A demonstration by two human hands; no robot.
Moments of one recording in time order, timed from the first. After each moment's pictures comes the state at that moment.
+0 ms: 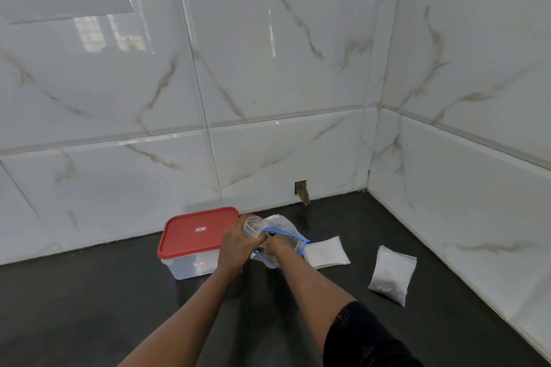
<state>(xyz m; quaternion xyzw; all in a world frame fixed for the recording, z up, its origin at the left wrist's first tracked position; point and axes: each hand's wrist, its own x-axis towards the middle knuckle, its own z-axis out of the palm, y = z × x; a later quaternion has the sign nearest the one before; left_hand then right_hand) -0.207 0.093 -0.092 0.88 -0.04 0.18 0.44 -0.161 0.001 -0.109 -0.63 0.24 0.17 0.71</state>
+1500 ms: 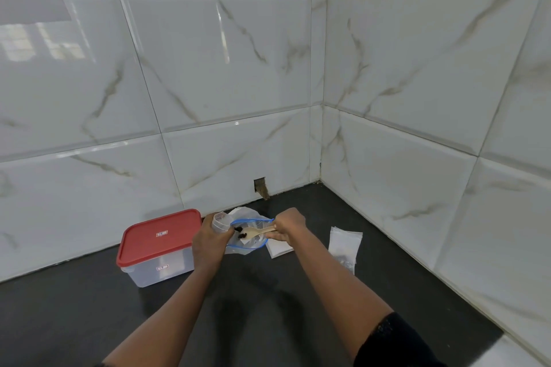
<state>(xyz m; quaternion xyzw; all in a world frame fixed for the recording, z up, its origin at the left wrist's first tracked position) -0.219 0.066 -0.093 0.87 0.04 0.18 0.46 -0.208 -0.103 -0.056 -0.69 0.24 0.09 0.68</state>
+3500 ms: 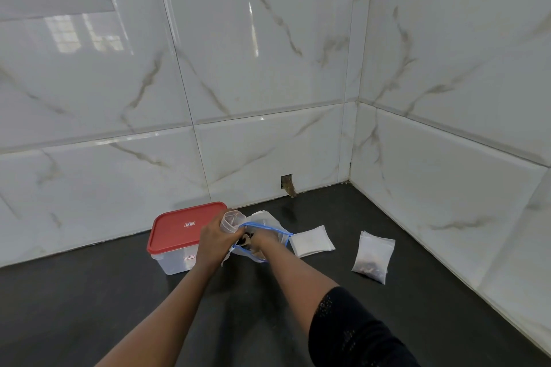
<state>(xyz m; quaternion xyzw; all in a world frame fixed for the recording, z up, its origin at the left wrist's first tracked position) -0.226 0.107 -0.084 0.87 -0.03 0.21 0.45 -0.175 0.000 -0.105 -0.80 0.15 0.18 0.55</state>
